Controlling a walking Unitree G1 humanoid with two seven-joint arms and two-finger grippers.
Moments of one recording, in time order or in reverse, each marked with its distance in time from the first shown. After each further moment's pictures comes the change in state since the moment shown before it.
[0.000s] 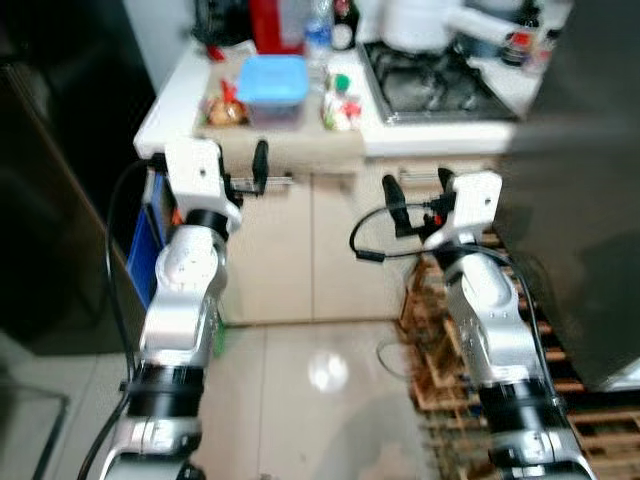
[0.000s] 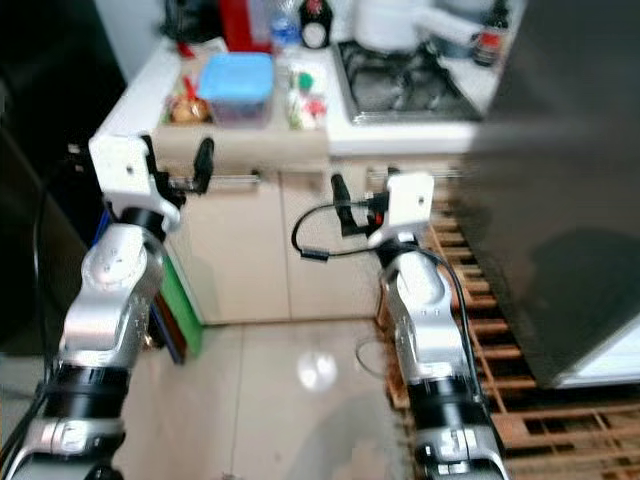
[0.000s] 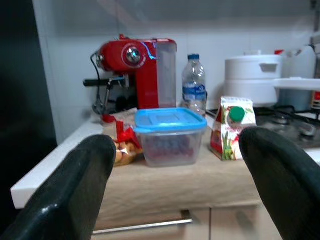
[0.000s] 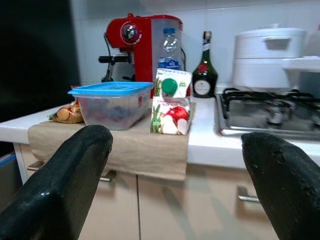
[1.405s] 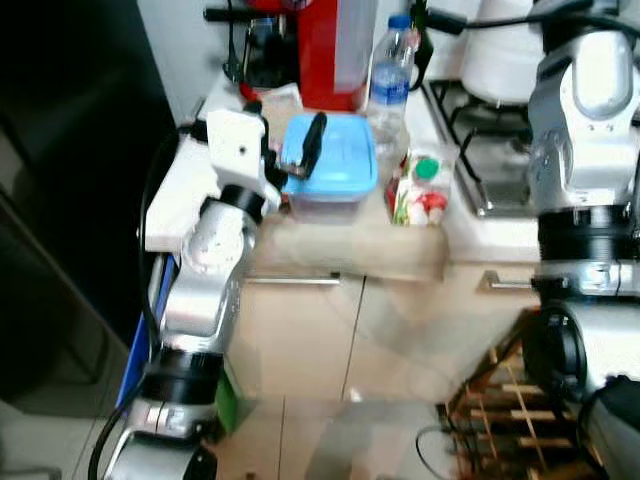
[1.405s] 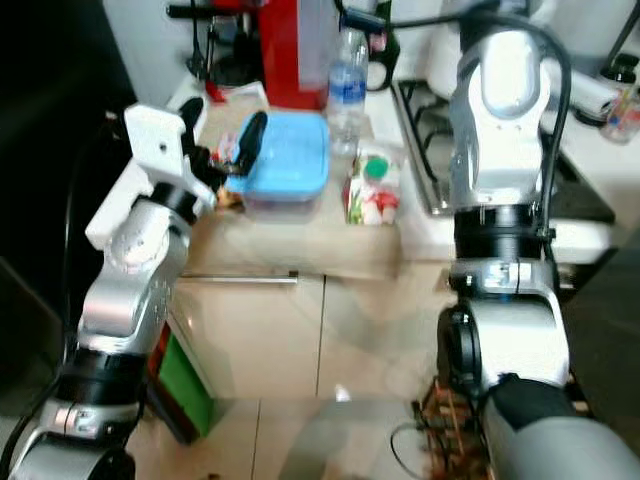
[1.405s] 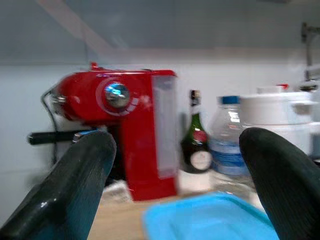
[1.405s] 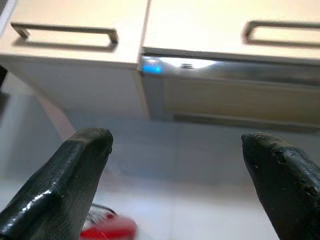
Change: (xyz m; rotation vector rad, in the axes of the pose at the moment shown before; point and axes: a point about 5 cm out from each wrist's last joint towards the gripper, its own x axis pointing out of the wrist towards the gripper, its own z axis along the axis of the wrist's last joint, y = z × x) left arm 0.017 -0.027 0.045 -0.001 -0.177 -0.216; right arm 0.089 -0.018 0.231 -0.190 -0.646 -0.091
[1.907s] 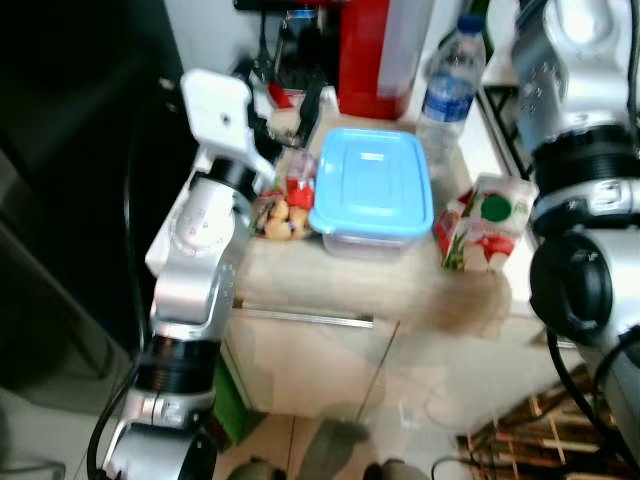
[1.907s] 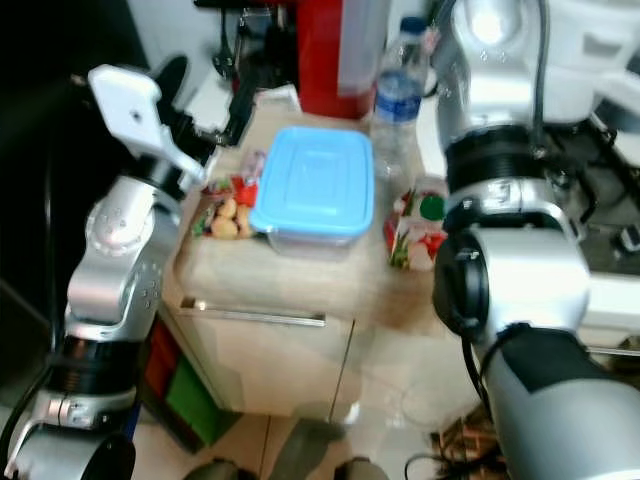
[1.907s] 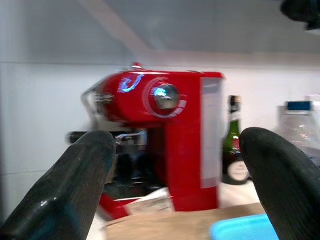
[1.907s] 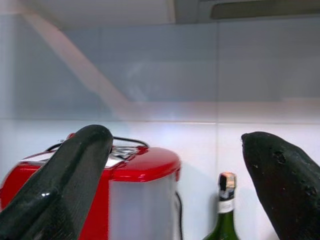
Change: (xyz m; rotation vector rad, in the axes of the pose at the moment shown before) left arm 0.002 0.009 0.019 -0.009 -0.062 0.005; right arm 0.018 -0.009 -0.039 0.067 0.326 -0.080
